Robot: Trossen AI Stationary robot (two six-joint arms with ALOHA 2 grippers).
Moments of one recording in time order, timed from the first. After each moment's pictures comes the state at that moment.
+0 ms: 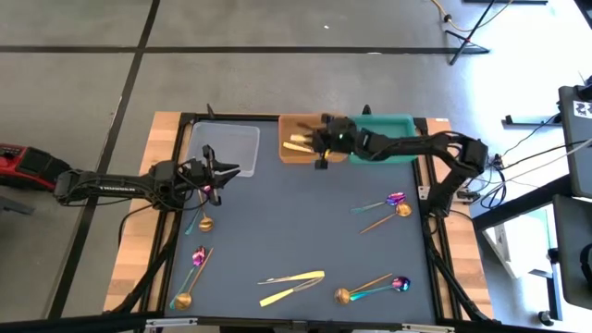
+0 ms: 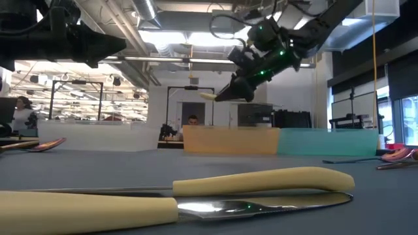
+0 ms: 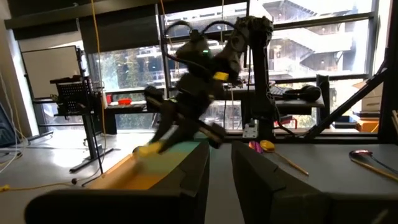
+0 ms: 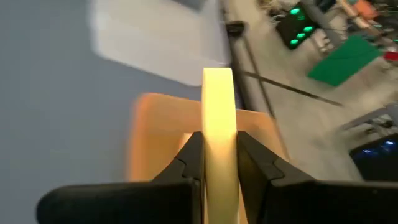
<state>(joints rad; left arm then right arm) 0.12 0.41 0.01 0.56 -0.15 0.09 -0.41 1.69 0.97 0.29 -0.01 -0.57</state>
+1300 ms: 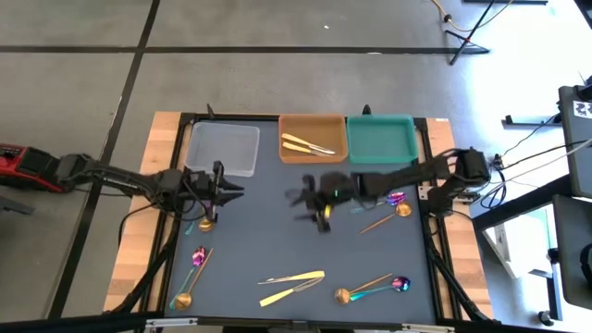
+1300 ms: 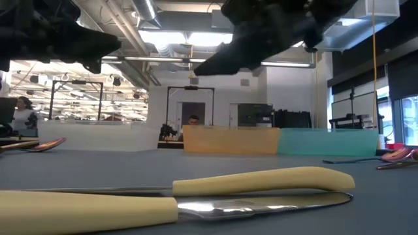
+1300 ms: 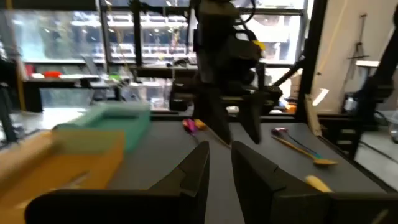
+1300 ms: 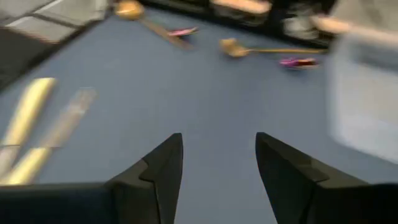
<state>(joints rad) -0.11 0.54 0.01 0.60 -0.14 -0.03 0.08 1.69 0.97 0.23 -0.20 -0.21</state>
